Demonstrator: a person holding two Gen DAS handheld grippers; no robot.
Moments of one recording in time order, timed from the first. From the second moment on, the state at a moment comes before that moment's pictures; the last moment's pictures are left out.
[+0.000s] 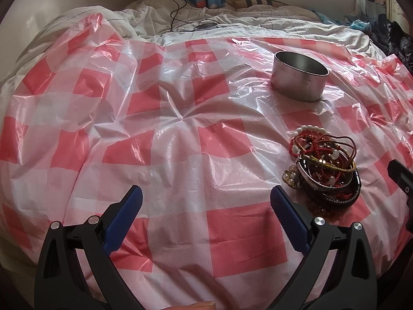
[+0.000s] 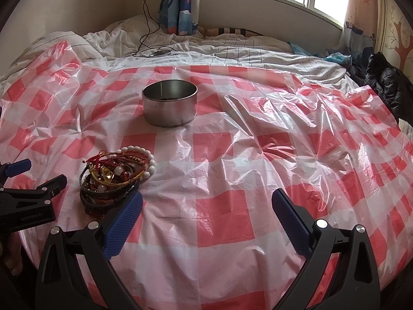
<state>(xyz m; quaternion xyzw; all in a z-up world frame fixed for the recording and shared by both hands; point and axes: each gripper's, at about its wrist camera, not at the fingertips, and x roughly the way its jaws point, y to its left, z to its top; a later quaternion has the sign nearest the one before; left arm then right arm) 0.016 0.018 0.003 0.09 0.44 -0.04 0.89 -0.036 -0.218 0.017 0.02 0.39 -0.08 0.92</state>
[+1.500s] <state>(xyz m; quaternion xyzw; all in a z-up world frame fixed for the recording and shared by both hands) 0.120 0.025 -0.036 0.09 0.46 -0.01 0.89 0.036 -0.314 -0.042 0.05 0.47 -0.13 0.87</state>
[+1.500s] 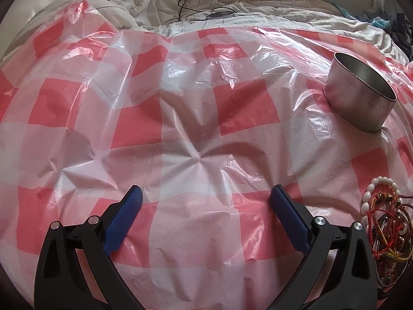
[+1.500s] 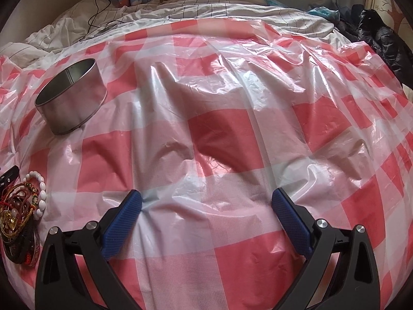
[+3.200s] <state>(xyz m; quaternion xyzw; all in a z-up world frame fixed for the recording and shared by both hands) 0.035 -0.038 0.020 0.08 0.44 -0.26 0.85 -0.002 -0.273 0.028 0.16 0.37 0.05 0.91</state>
